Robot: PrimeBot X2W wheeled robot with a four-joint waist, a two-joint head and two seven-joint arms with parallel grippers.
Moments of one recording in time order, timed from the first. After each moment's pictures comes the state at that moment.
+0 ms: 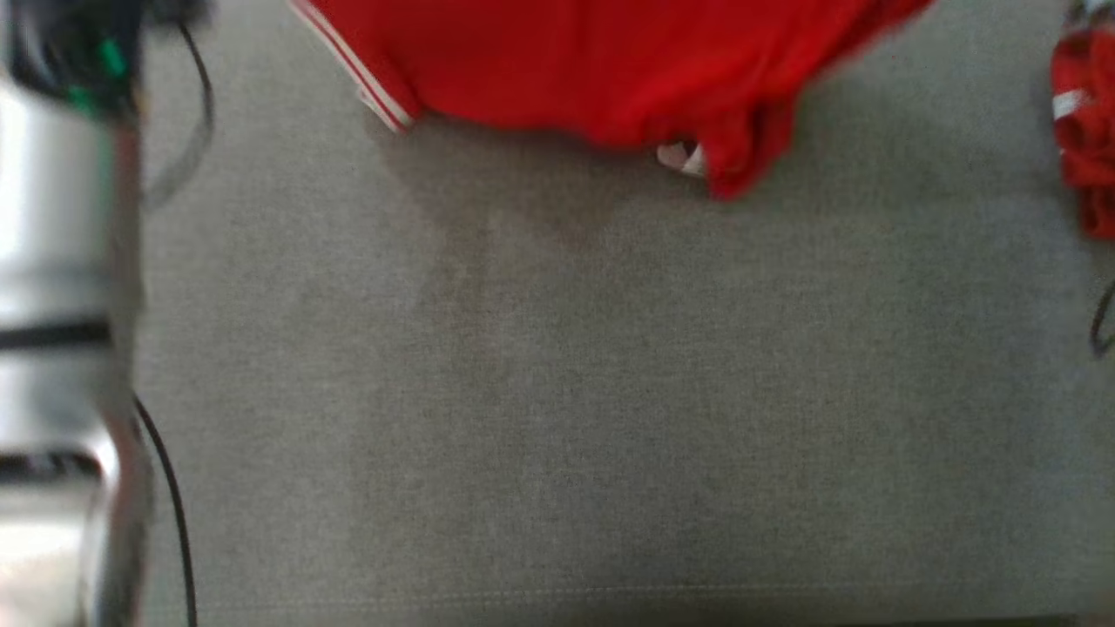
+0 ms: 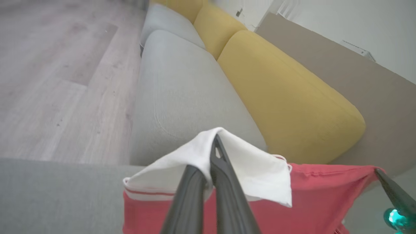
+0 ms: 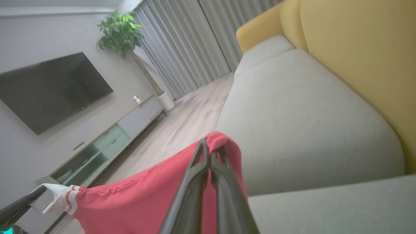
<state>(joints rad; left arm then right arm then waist) -1.12 0.19 -0.16 0.57 -0.78 -0.08 0.35 -1.02 -0.38 0.23 0.49 0.94 0.12 0.22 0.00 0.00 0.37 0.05</state>
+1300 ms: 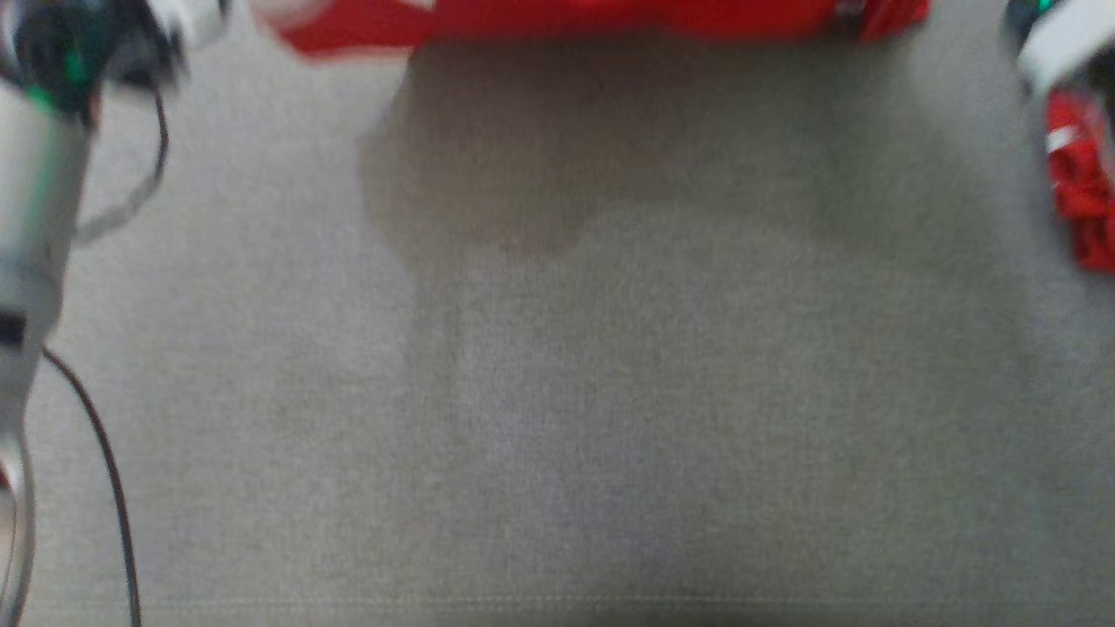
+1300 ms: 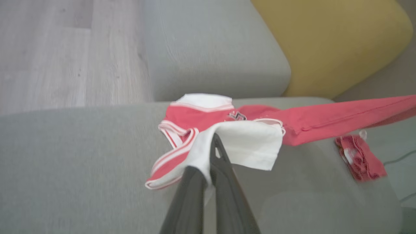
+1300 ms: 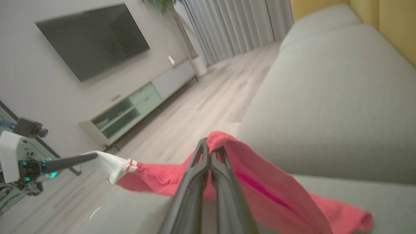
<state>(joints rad) -1.23 0.38 -0.61 0.75 -1.06 -0.12 0.54 -1.12 -0.67 0.87 0.40 1.38 0.12 0.05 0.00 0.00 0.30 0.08</state>
